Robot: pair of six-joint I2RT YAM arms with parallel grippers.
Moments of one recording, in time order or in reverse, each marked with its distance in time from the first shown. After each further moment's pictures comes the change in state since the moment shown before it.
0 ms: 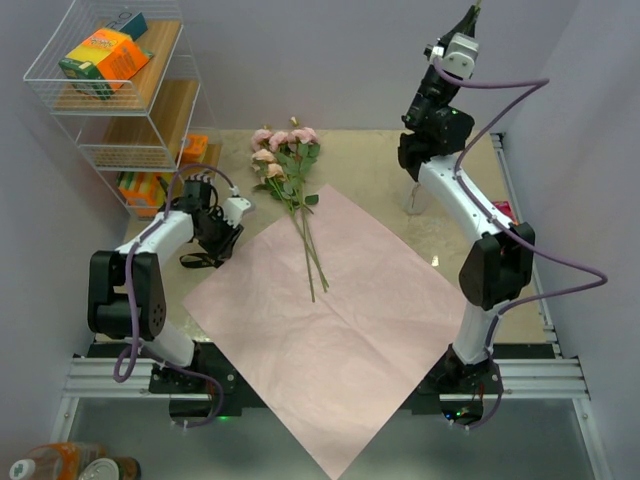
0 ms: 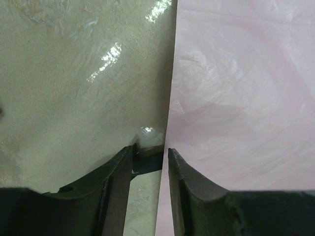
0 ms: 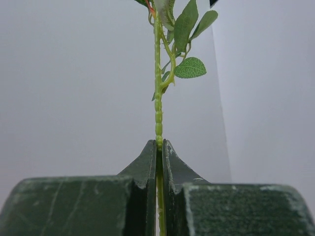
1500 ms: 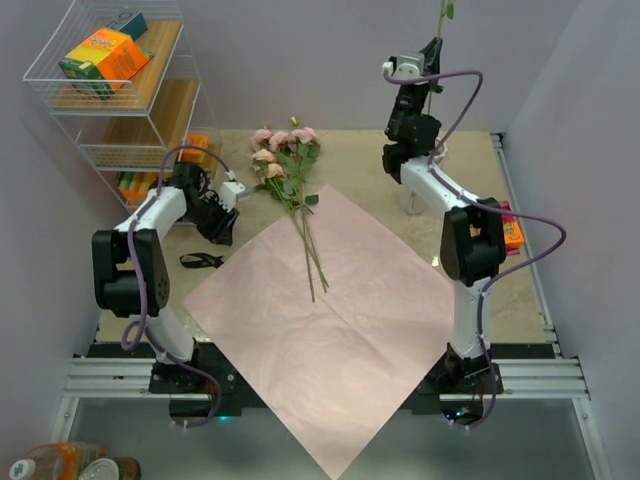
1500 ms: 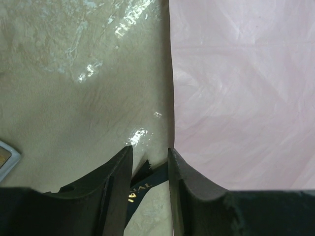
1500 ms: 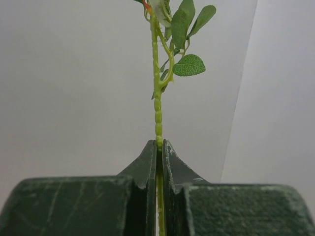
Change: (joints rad) left arm 0.074 0.168 0.251 -0.198 0.213 0.146; right arm -0.042 0.250 0.015 0.061 -0.066 -0.184
